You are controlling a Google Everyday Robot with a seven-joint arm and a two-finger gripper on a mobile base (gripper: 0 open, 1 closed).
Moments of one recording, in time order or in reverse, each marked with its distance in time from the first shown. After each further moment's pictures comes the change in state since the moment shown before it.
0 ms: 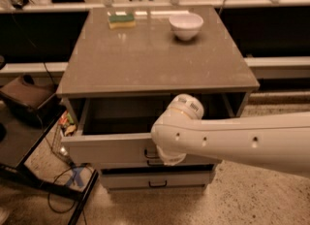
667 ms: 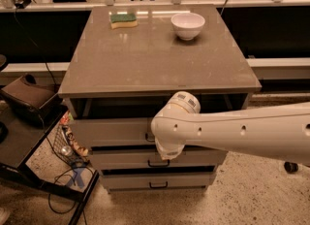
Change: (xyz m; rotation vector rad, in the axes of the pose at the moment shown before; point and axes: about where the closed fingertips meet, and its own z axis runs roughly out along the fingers) arm -0.007 -0.017 0.026 -0.025 -0.036 -0.023
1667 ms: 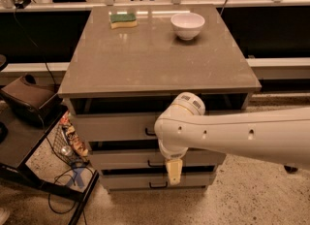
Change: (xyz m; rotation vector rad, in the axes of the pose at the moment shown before) arm 0.008 0.004 -0.012 0.016 0.008 0.012
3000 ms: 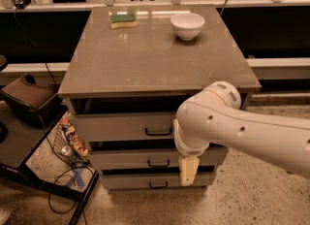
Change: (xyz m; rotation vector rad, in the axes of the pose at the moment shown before) arm 0.027 0.016 -0.072 0.013 -0.052 0.085
